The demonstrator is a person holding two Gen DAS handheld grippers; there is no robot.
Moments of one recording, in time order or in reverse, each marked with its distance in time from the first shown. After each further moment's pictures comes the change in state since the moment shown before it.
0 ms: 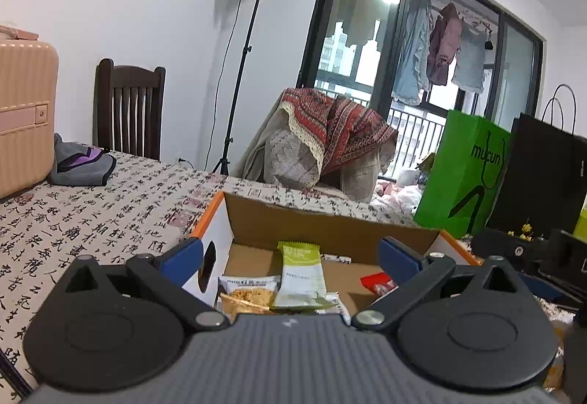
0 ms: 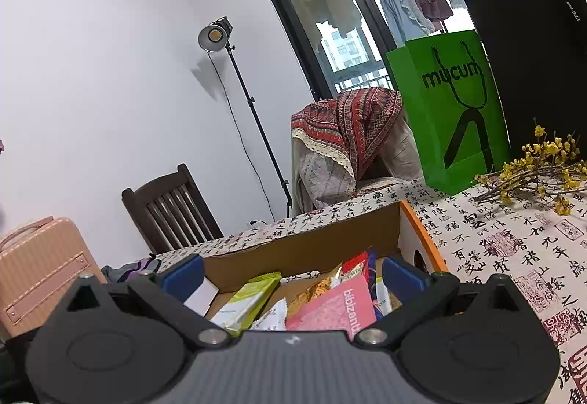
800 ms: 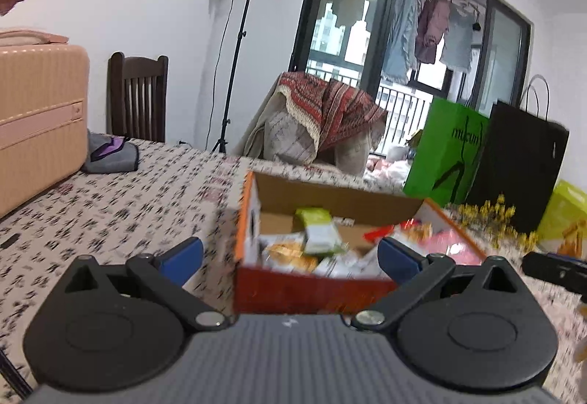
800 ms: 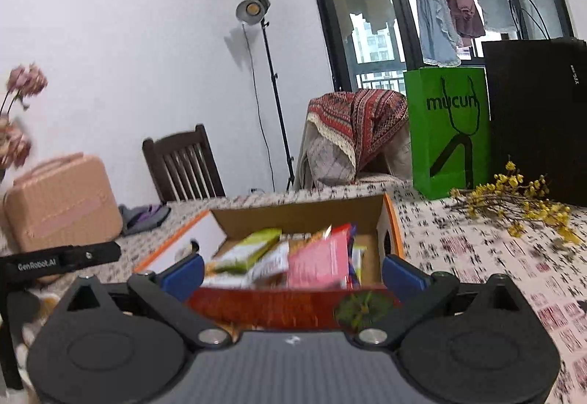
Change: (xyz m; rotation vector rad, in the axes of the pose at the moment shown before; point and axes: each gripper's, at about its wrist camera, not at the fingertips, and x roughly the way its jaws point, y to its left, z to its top) left arm -0.093 0.045 0.001 0.043 0.097 -0.026; right arm -0.108 0.023 -0.008 -0.209 0.092 -0.017
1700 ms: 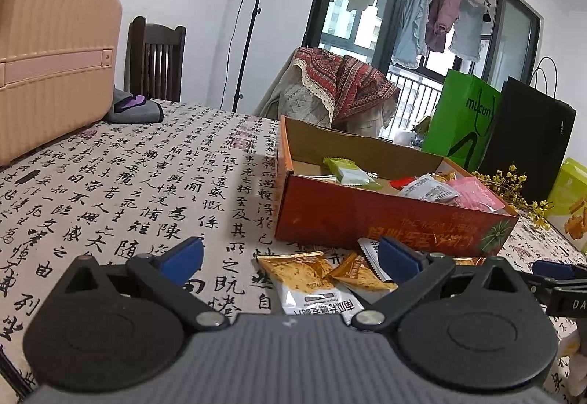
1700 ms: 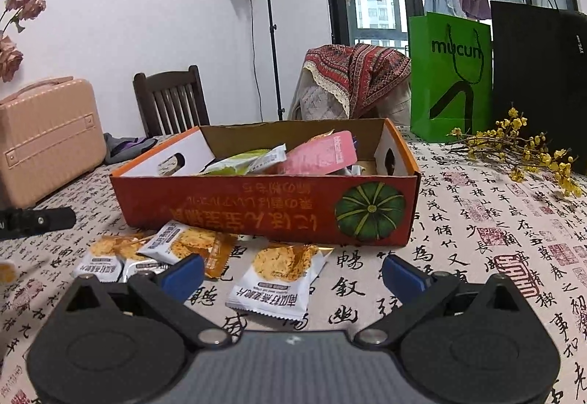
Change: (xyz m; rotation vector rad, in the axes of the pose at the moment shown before) left arm -0.005 0.038 -0.056 -0.041 0.048 0.007; right arm 0.028 0.013 -0.067 -0.070 0.136 -0.057
